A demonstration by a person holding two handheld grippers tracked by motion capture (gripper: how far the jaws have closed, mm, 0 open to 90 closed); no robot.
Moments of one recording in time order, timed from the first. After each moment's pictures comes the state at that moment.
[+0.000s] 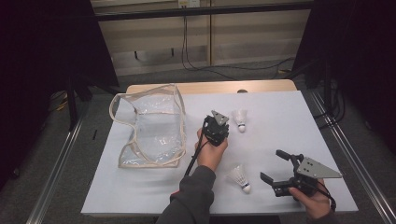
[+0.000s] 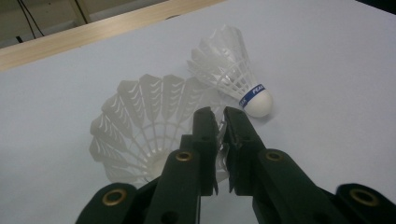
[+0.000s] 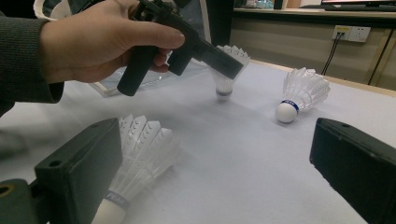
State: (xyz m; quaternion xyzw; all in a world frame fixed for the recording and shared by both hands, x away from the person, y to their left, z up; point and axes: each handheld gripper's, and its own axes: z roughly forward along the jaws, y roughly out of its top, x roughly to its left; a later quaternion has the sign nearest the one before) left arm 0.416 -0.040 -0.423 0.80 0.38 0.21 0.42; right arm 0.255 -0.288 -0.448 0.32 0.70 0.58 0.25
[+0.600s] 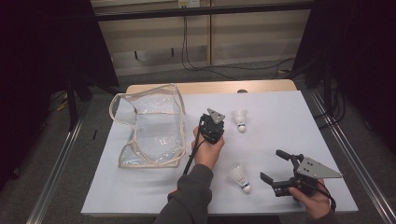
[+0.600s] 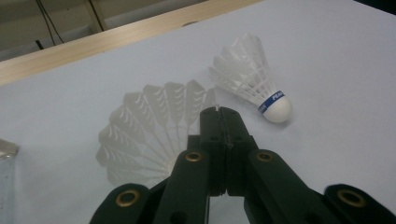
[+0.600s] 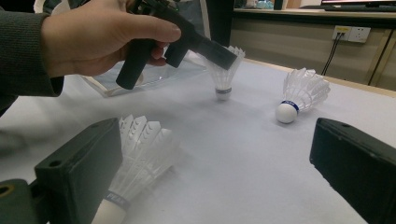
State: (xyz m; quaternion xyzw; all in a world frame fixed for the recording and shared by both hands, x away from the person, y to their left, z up) left arm 0.419 -0.029 -0.416 0.79 0.39 0.23 0.41; right arm 0.255 -0.288 -0.448 0.32 0.70 0.58 0.25
